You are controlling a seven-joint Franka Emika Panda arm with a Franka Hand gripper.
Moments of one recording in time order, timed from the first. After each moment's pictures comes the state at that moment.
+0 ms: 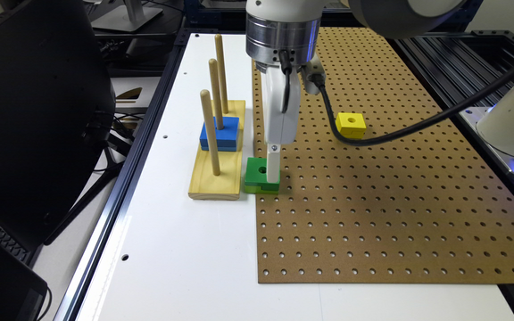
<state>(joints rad) 0.04 0.31 0.15 -2.27 0.03 2.61 0.93</state>
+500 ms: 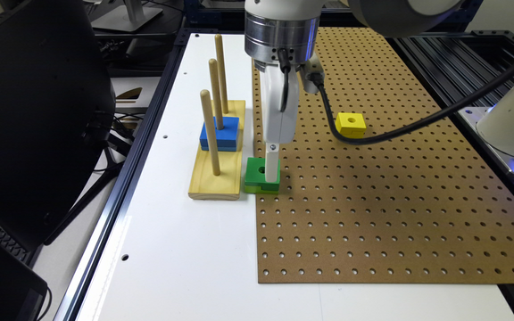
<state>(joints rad) 0.04 0.31 0.15 -2.26 0.03 2.61 0.93</state>
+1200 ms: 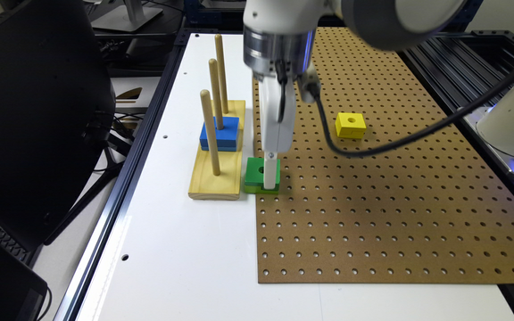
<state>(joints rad) 0.04 0.41 0.16 -2.25 0.03 2.69 0.93</state>
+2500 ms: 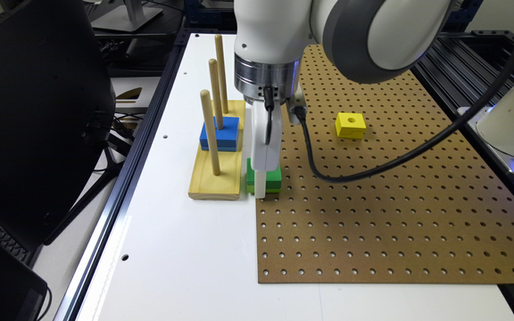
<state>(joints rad) 0.05 0.45 0.15 -2.20 0.03 2.70 0.93</state>
